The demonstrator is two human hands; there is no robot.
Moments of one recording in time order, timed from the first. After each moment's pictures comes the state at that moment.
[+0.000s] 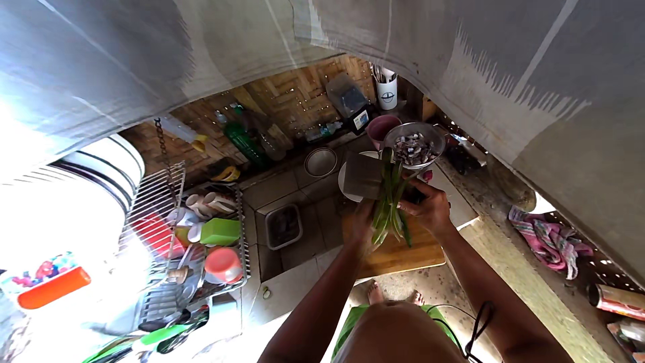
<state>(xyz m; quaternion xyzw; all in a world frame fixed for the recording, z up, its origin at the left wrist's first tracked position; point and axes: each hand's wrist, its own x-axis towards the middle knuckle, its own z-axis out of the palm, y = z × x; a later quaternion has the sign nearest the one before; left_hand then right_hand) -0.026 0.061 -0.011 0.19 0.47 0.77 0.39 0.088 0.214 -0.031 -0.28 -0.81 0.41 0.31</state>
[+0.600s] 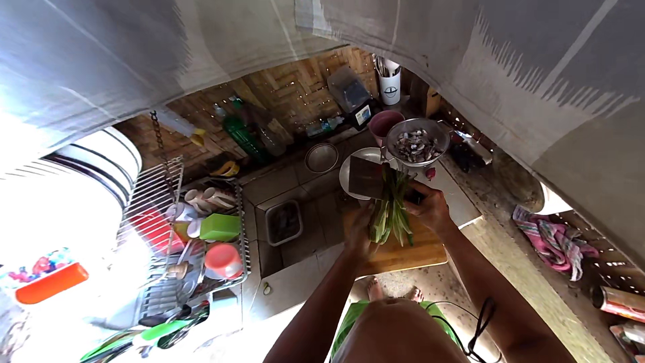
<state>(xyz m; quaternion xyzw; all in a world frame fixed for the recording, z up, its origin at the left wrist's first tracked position) -0.033 0.039 -0.041 0.20 0.43 0.76 0.45 0.080 0.222 -0.054 -0.27 -0.81 0.46 0.25</state>
